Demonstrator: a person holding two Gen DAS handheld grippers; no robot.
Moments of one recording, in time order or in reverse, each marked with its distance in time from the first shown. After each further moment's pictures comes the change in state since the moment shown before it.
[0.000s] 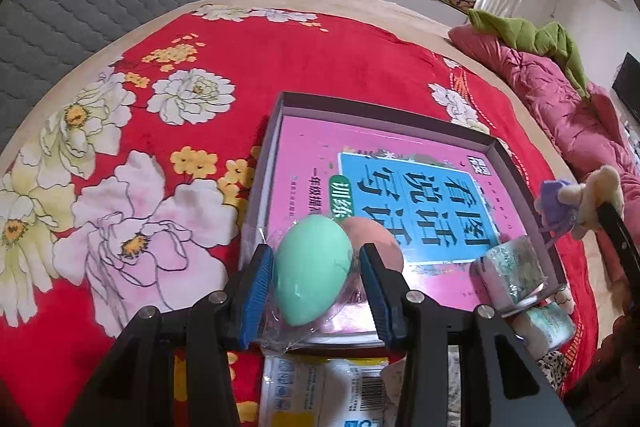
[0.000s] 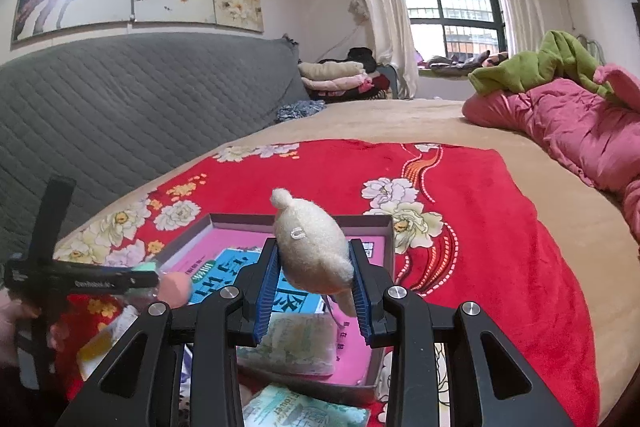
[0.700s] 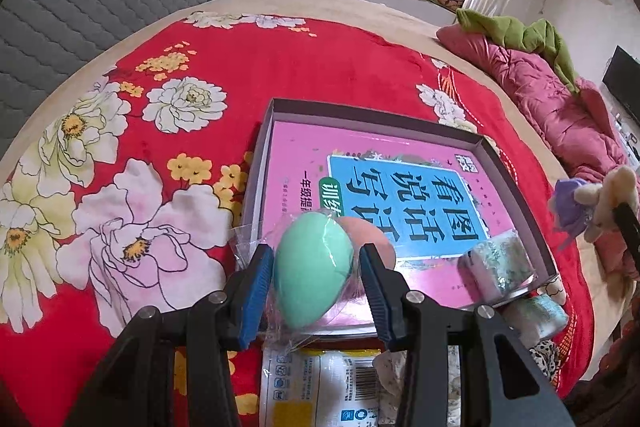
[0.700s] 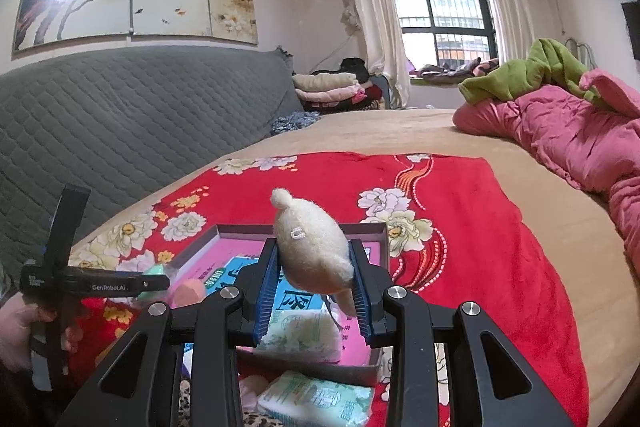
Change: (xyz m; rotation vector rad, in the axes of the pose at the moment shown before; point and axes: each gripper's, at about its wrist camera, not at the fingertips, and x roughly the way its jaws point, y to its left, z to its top) left arm -0.009 -0.004 -0.002 0.031 -0.004 -0.038; right arm -0.037 0.010 0.006 0.016 -0.048 -0.025
